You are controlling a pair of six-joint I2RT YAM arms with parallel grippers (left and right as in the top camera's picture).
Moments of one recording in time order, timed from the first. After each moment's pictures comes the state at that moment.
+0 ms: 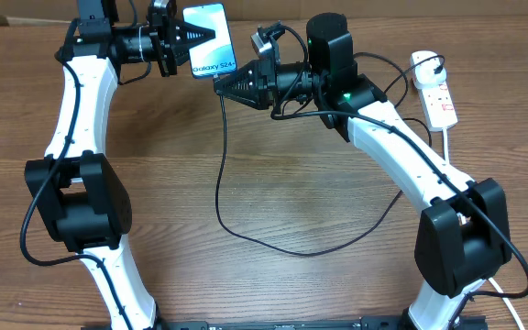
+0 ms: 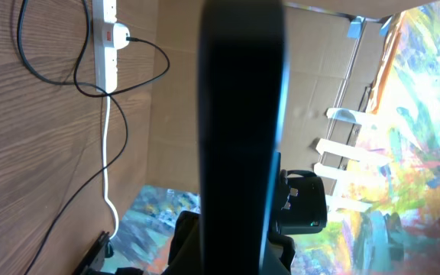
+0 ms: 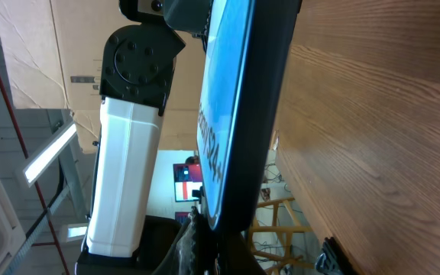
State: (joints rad) left arm 0.08 2.16 1.95 -0.57 1.51 -0.93; right arm 0.44 1.90 1.54 0.09 -1.13 1.24
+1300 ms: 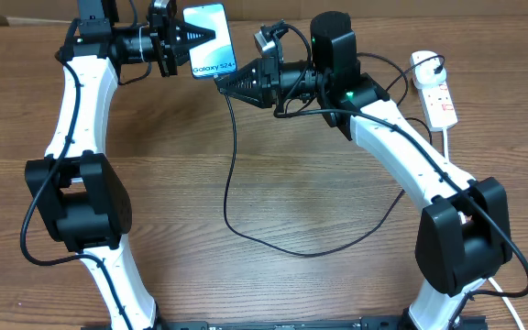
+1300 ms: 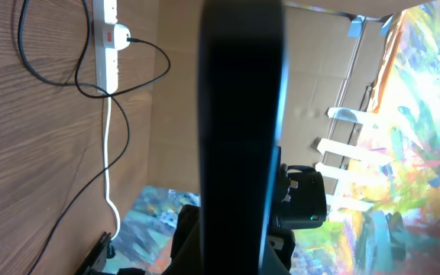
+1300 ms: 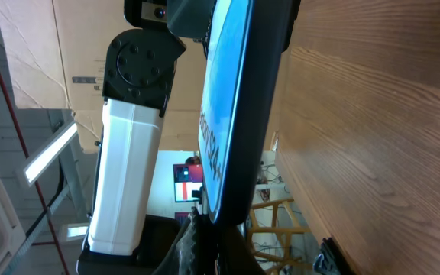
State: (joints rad) left arm 0.08 2.16 1.95 -0.58 1.51 -0.92; right arm 0.43 1.91 1.54 0.09 -1.14 1.24
